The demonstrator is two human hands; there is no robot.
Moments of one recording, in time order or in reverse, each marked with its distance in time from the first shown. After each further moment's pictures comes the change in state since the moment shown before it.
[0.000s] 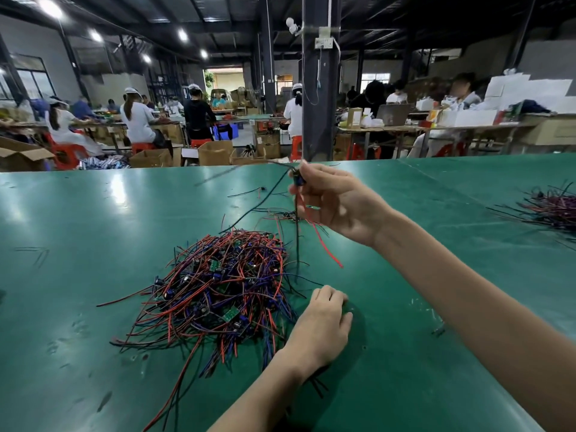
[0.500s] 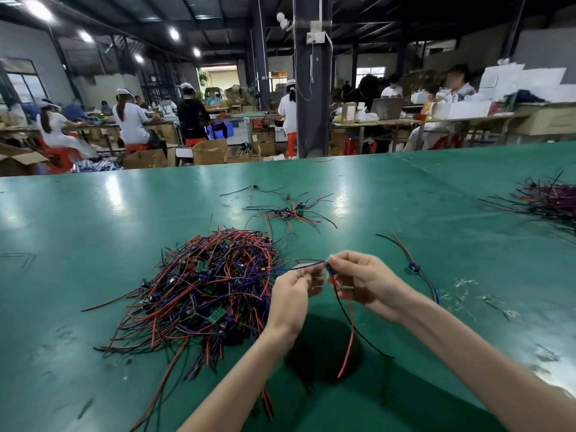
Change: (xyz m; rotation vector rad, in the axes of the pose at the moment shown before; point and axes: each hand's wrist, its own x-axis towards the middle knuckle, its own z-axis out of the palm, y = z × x) left_hand 0.014 0.012 -0.023 -0.958 0.277 -0.292; right_hand -0.072 0.085 -0.074 -0.125 0.272 0.209
